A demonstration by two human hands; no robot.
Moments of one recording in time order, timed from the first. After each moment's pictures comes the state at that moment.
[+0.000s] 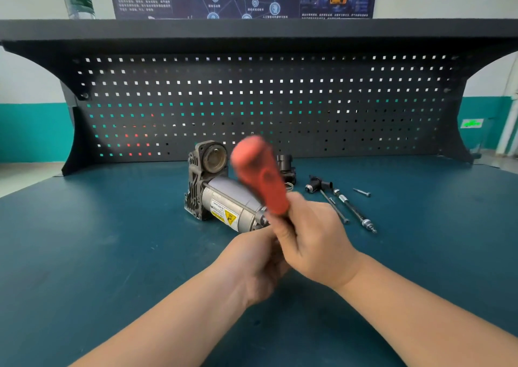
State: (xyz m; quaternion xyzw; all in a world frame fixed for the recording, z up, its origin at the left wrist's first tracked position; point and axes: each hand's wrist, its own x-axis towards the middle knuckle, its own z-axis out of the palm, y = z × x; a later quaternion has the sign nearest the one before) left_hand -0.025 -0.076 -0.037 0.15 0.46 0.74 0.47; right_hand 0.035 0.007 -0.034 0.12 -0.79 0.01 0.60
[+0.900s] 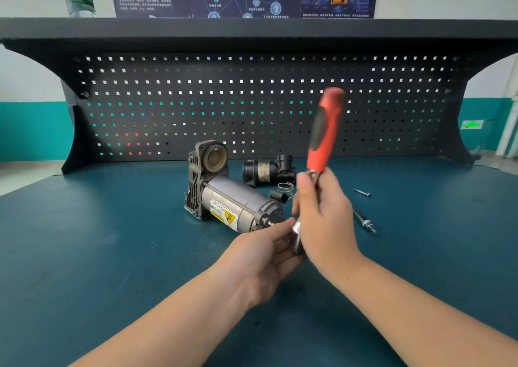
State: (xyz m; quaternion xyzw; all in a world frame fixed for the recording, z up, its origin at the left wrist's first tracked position) left_hand -0.023 -0.076 -0.034 0.14 0.48 0.72 0.47; right_hand 0.029 0.007 -0.031 -0.08 -0.71 0.35 0.60
